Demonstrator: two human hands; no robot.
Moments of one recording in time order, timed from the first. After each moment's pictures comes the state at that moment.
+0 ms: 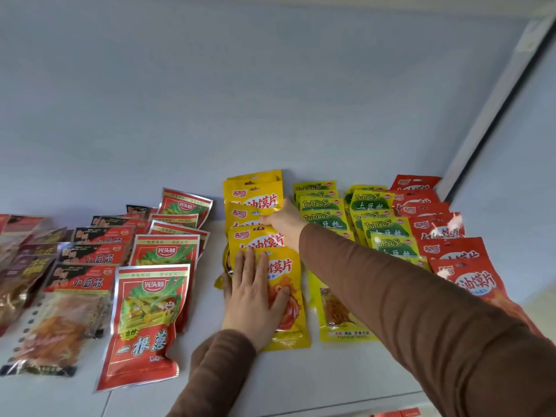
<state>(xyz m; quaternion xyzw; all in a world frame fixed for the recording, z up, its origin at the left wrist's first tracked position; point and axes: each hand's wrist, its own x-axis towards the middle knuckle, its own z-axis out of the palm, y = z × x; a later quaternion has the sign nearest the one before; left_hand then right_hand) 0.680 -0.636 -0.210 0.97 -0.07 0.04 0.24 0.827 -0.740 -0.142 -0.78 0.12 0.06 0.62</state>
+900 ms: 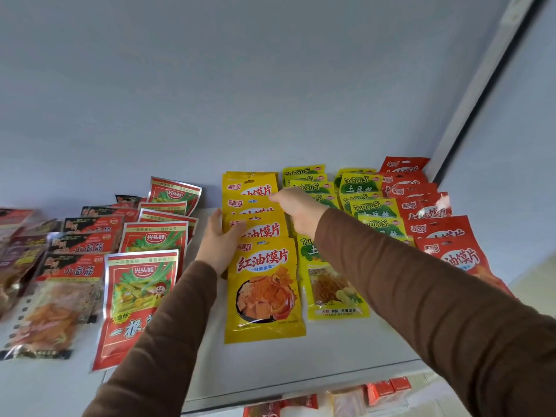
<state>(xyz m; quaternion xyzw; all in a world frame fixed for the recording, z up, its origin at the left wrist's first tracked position) 0.741 -0.610 -0.165 0.74 0.07 -0.05 0.67 0.805 -0.774 -0.122 -0.75 0.16 0.13 0.63</state>
